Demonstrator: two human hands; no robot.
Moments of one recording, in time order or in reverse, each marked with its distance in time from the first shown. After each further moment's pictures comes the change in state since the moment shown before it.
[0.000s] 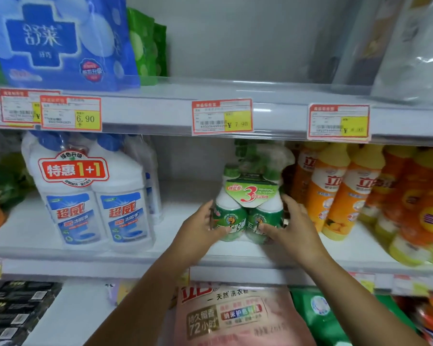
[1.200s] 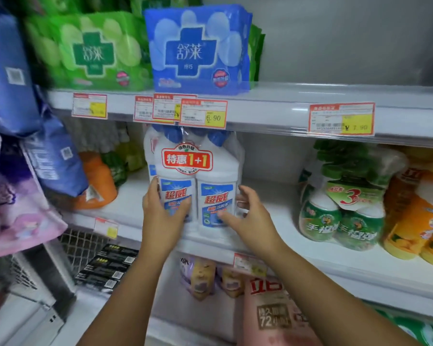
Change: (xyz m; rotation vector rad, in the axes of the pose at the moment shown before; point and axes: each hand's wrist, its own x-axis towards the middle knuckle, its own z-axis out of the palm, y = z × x) left_hand -0.084 -0.033 -0.171 0.084 0.759 0.093; right_hand -0.033 -0.137 0.151 0.400 -0.371 -0.160
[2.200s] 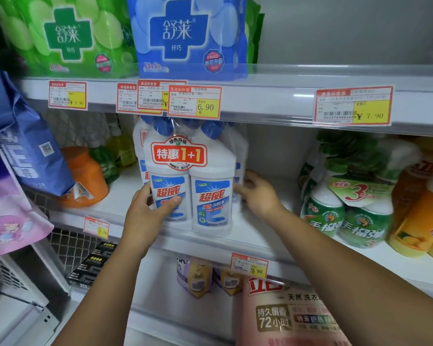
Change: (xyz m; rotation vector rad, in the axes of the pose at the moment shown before) left_hand 0.026 -0.027 -0.008 -0.084 -0.110 -0.121; right_hand 0.072 0.018 -0.017 0.068 -0.010 0.095
